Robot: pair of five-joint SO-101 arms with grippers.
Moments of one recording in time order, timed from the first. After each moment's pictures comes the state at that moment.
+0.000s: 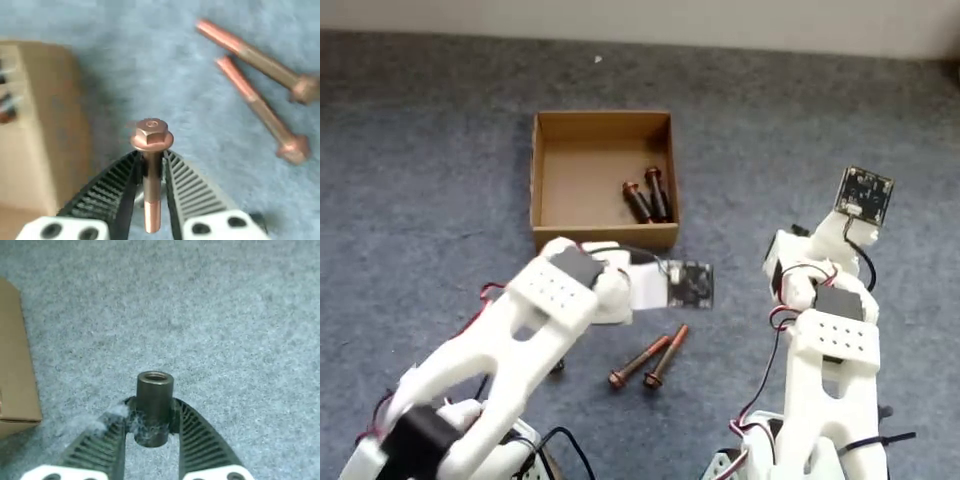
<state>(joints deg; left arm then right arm) 27.1 -18.9 42.1 59.2 -52.2 6.3 -40.6 57.5 36.7 -5.6</state>
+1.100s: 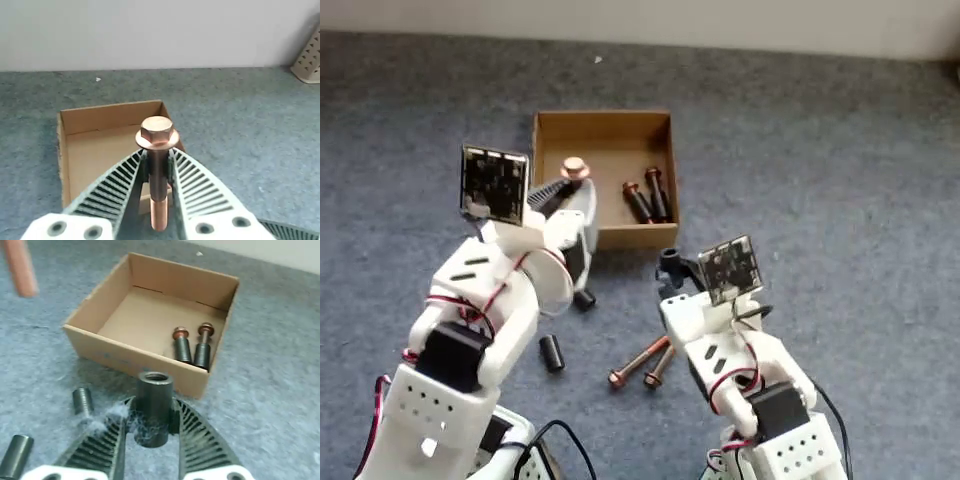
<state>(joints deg) 16.8 -62.8 47.3 44.6 17.2 -30.2 -88.3 80.1 41.8 3.1</state>
